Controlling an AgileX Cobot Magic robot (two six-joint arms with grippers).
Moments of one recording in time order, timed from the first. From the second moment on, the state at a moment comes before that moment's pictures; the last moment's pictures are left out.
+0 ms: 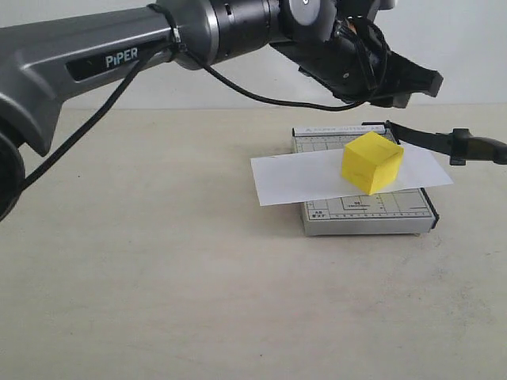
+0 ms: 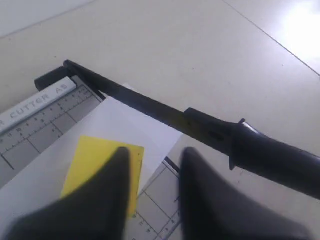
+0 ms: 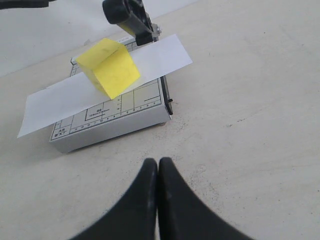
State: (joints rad) left arm -0.77 2.30 -2.16 -0.33 0.64 0.12; right arm 0.08 0.32 0.00 0.18 0.14 0.20
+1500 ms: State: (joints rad) left arm -0.06 0.54 -0.40 -0.20 0.18 0.23; right arm 0.08 0.32 0.00 0.18 0.14 0.20
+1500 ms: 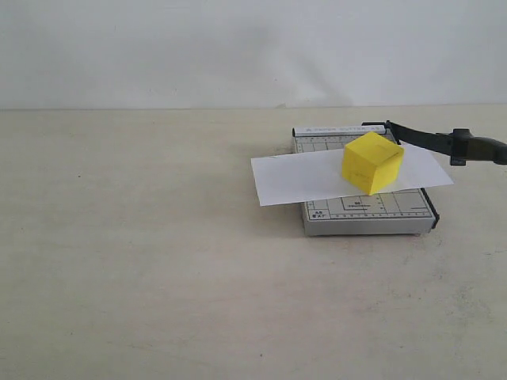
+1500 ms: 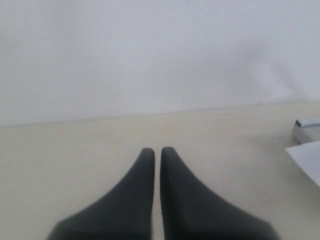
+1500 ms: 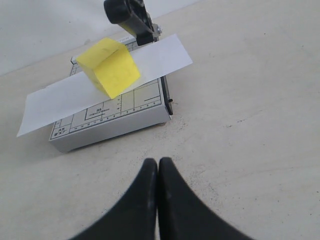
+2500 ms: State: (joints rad) left arm -0.05 0.09 0.00 -0.26 0.24 0.06; right arm 0.08 1.18 -1.13 0.01 0.90 -0.09
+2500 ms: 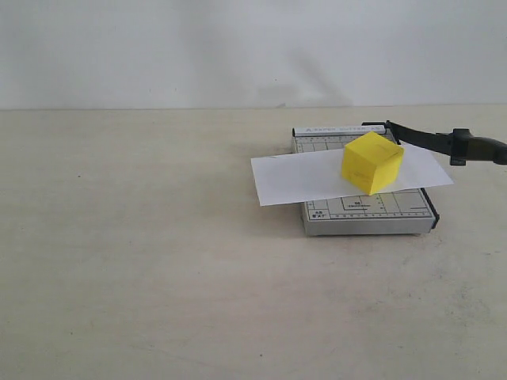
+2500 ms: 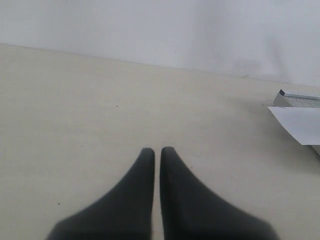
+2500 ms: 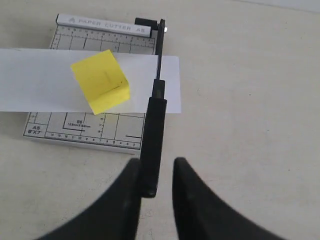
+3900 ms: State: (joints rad) left arm -0.05 0.09 0.00 -0.26 0.23 0.06; right arm 0.07 1.61 -0.88 0.13 0.75 -0.15
